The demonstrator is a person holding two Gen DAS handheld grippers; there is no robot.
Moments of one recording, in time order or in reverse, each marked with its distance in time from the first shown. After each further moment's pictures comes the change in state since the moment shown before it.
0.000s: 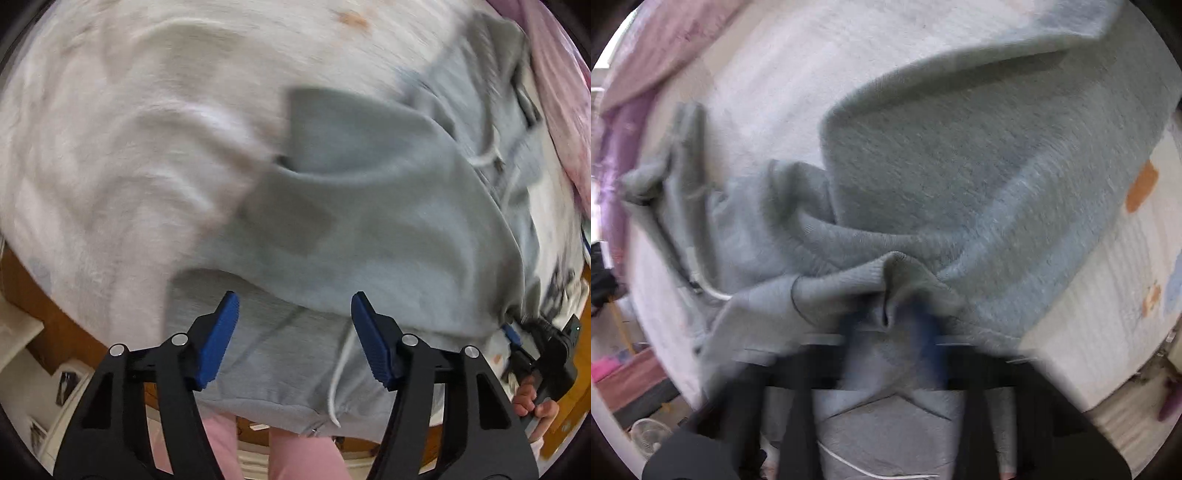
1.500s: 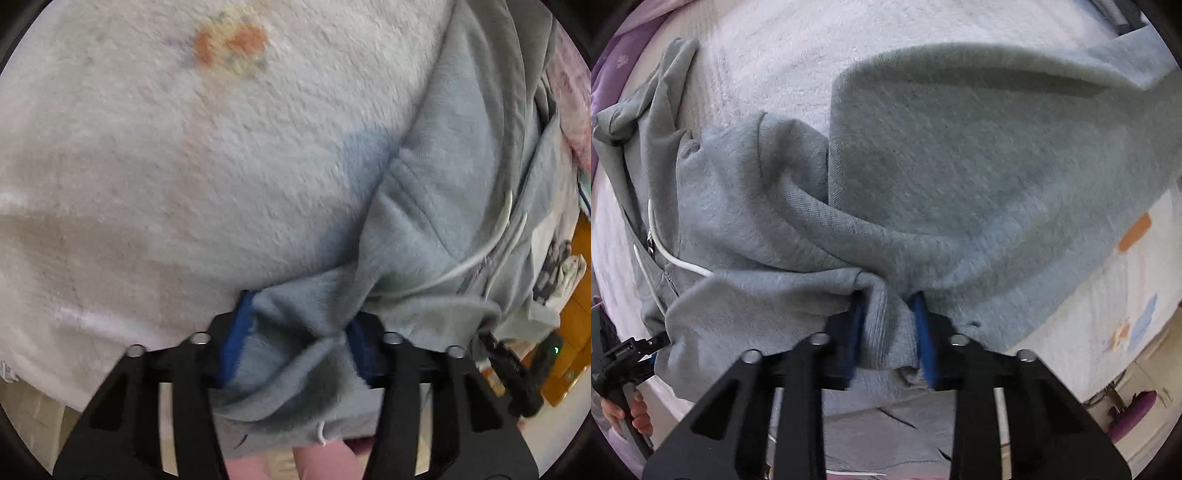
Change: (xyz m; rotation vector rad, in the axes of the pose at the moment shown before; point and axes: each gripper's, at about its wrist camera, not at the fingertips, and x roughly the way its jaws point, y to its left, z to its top) left arm 0.017 -0.076 0.211 0.216 0.224 -0.067; right arm 0.009 0.051 0.066 -0.174 0.031 -0.164
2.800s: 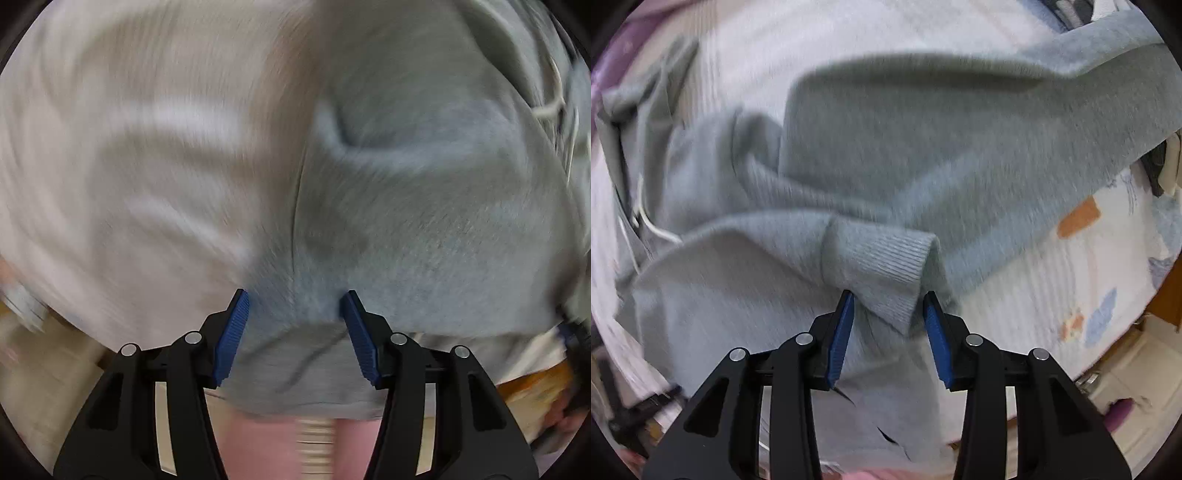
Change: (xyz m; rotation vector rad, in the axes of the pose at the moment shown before) left arm -0.029 0.012 0.002 -0.112 0.025 0.192; right arm -0.051 -0.012 0.053 -0.035 -0.062 -0.081
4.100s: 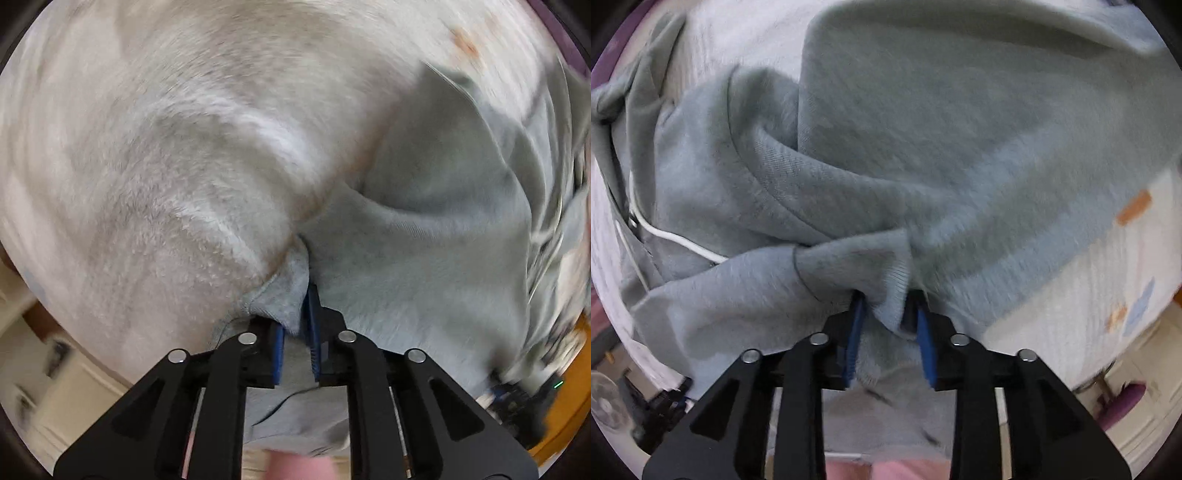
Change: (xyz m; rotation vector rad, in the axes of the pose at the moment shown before) left arm -0.123 0.021 0.086 -0.214 -0.144 -0.126; right arm 0.054 0.076 0.042 0.048 0.151 0.047
